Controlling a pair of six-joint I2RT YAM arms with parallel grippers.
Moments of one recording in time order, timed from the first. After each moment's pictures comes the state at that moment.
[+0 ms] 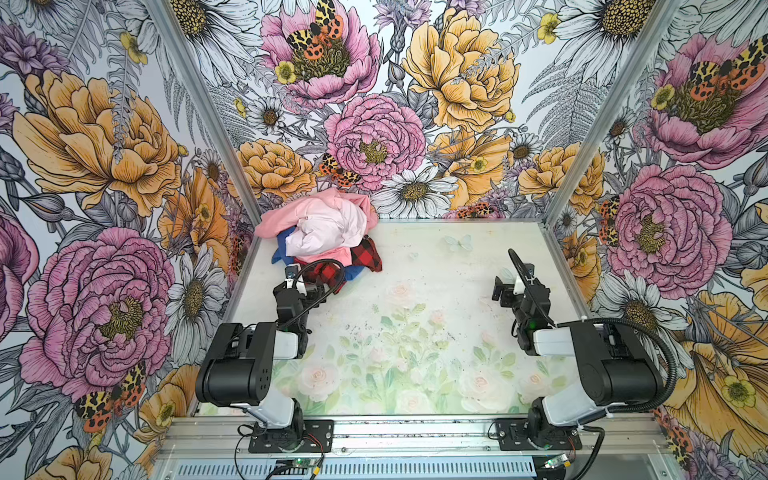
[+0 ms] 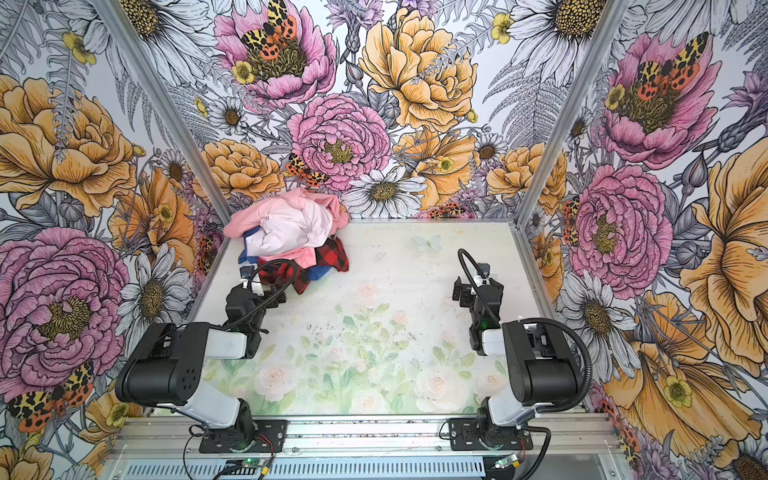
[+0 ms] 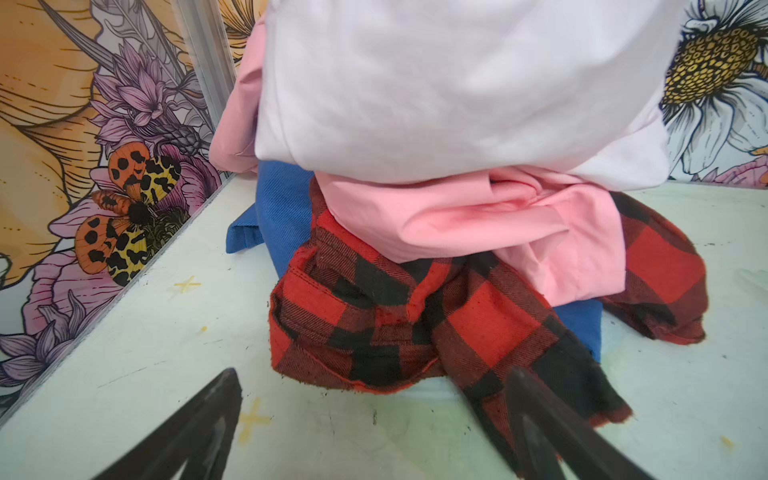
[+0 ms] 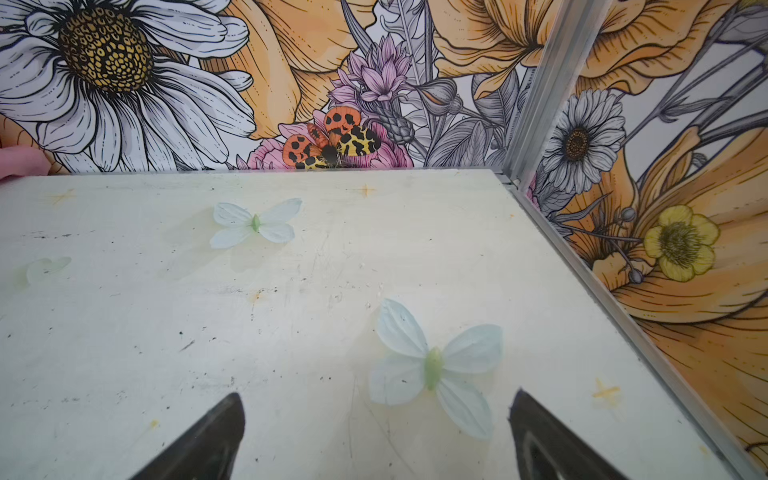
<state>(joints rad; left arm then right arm) 0.01 1.56 0.36 0.97 -0.11 -0.04 0.00 1.55 0.38 0.86 0.10 0.00</state>
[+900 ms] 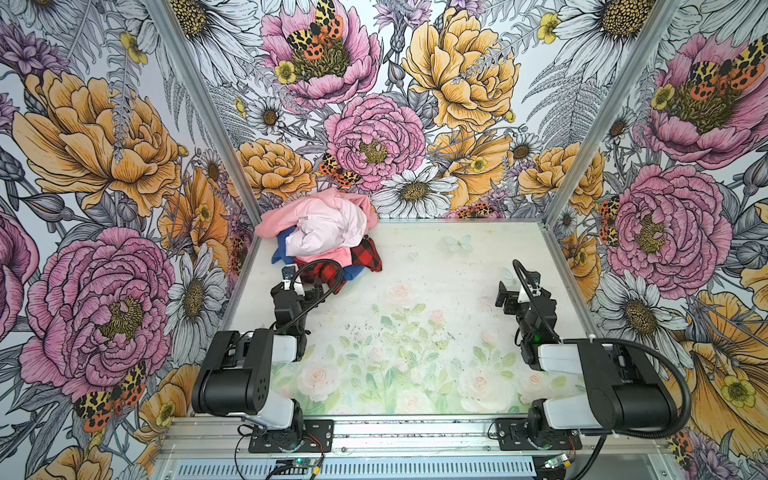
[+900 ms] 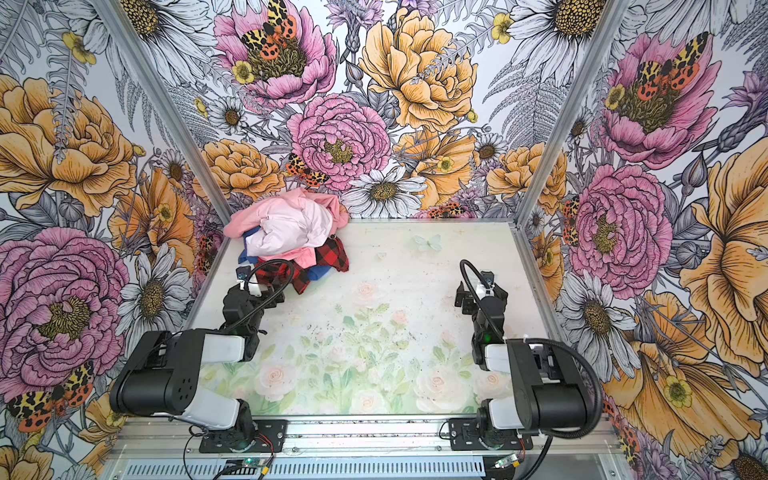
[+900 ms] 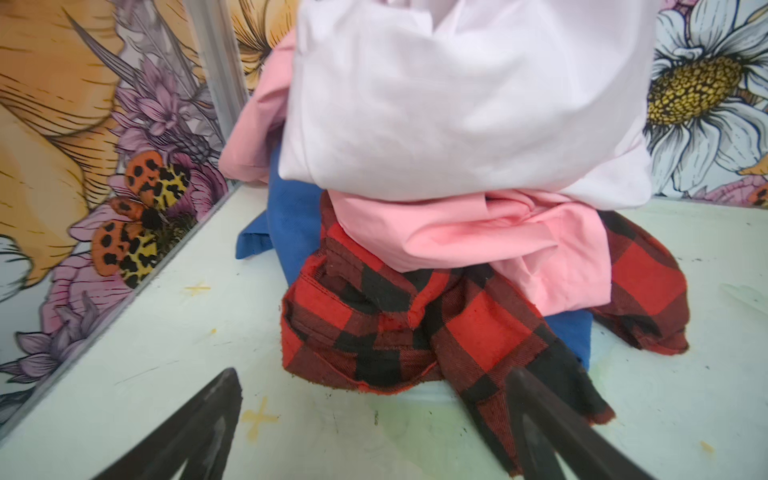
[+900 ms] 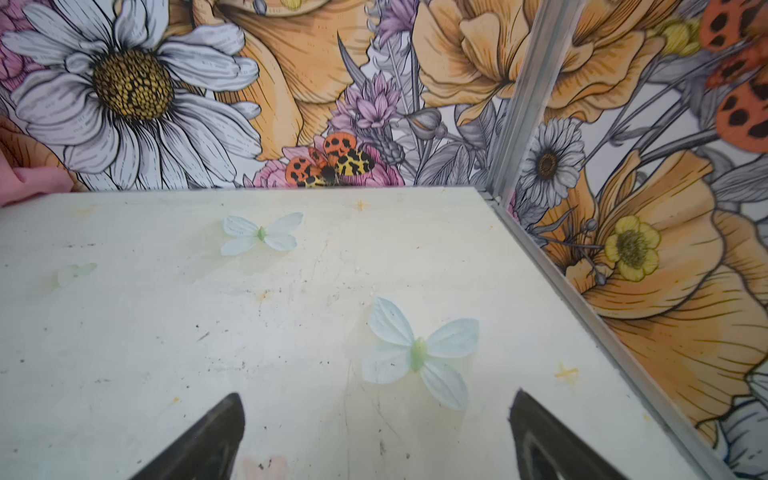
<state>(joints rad) -0.02 1.43 0.33 0.91 -0.17 -0.06 0.02 1.31 0.26 0.86 0.13 0.00</state>
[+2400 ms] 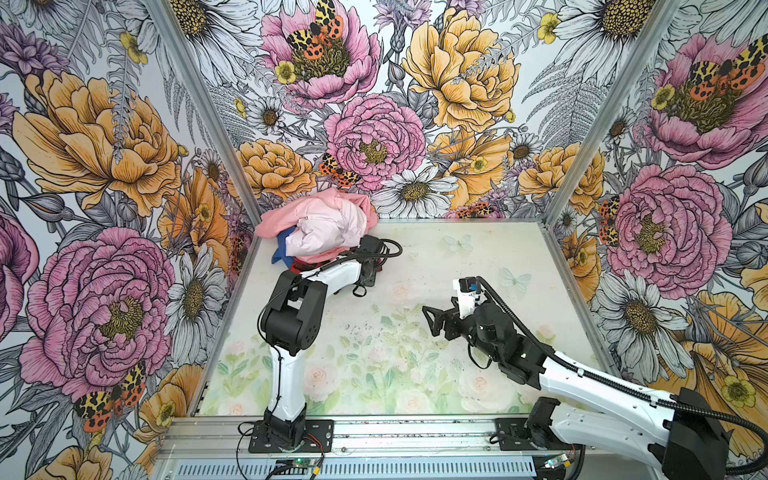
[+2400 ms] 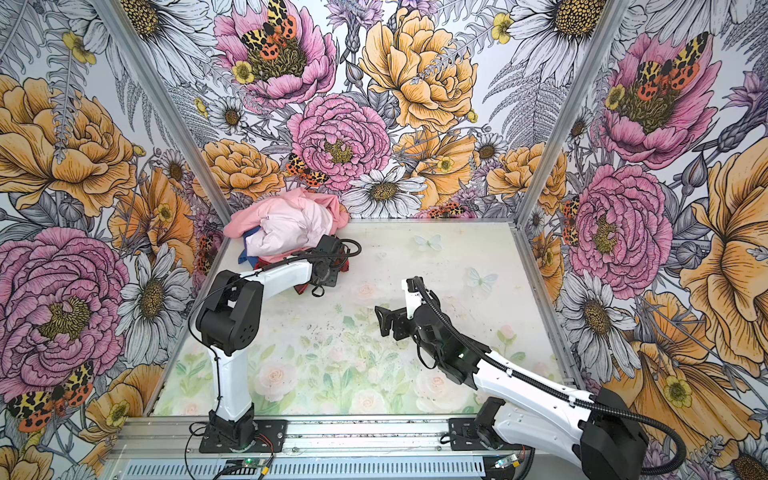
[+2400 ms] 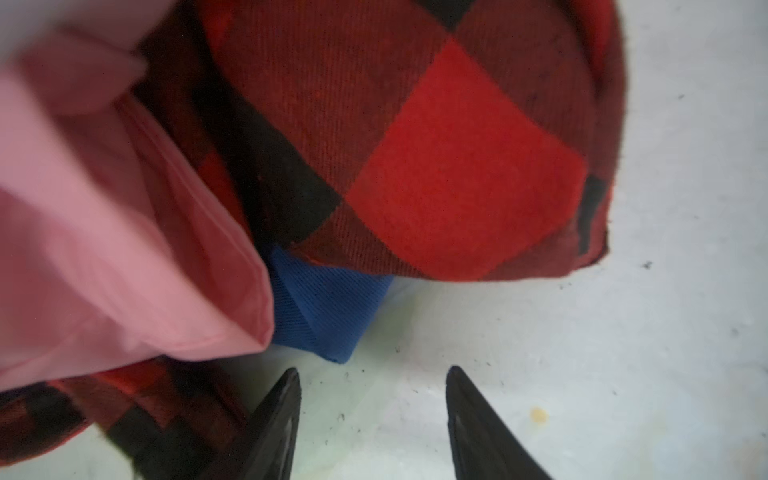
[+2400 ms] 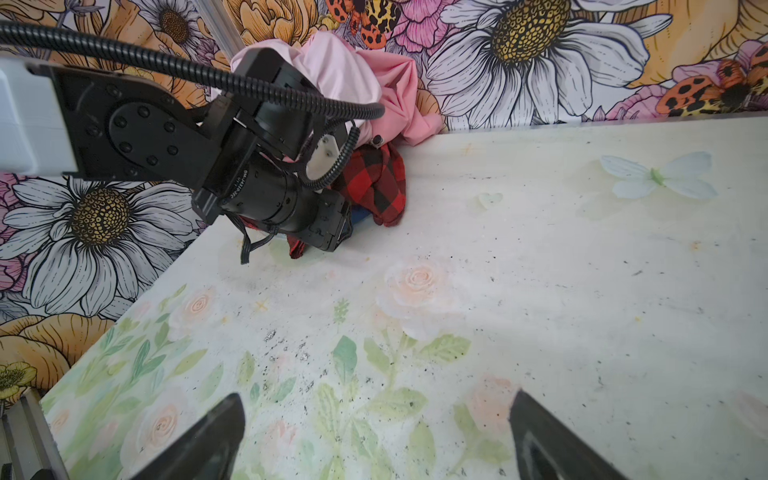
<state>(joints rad) -0.43 2.04 1.45 -0.53 -0.42 -0.24 0.83 0.99 0.56 0.06 0.20 0.43</state>
